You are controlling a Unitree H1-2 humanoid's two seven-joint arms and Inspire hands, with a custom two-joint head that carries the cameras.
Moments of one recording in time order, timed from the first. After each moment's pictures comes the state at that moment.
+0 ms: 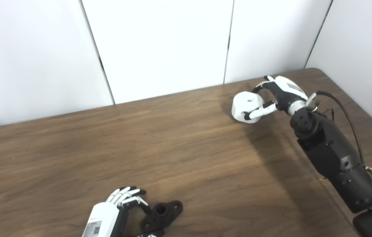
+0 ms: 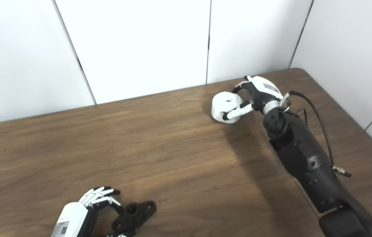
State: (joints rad) left arm 0.19 0.25 -0.37 -0.26 0.85 -0.06 0.03; right arm -0.47 -0.54 0.13 0.16 -0.63 0.46 0.22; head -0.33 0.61
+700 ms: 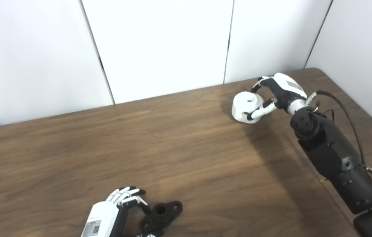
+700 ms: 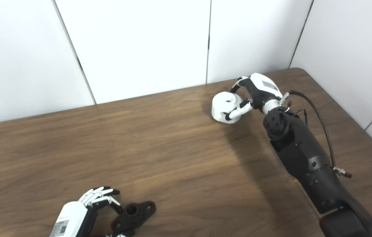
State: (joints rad) left arm 0.20 0.24 -0.35 -0.28 0.86 -0.05 -0.01; right arm -0.46 -0.54 0.11 0.16 -0.60 0.37 0.14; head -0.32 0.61
